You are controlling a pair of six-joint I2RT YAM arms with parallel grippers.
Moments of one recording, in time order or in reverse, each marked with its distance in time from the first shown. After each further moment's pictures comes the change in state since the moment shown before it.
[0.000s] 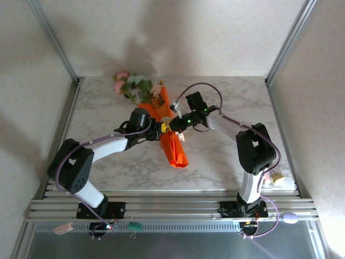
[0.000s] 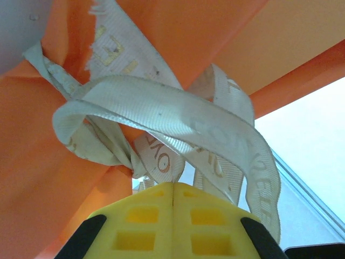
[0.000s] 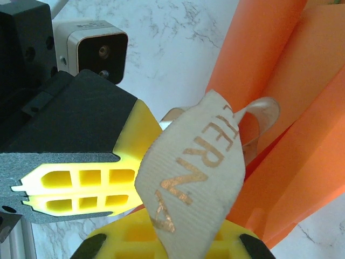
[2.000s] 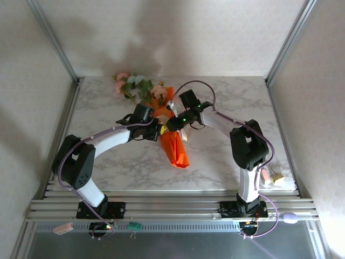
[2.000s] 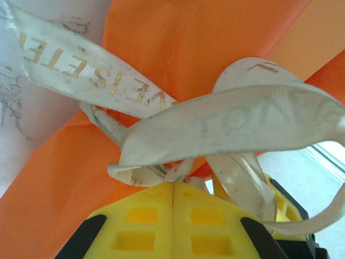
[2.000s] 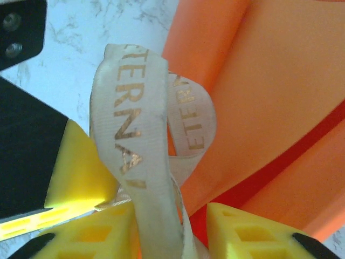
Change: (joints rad) left arm 0.006 0.063 0.172 -0.332 -0.016 0.241; right arm 0.030 0.090 0.136 -0.121 0.195 -0.027
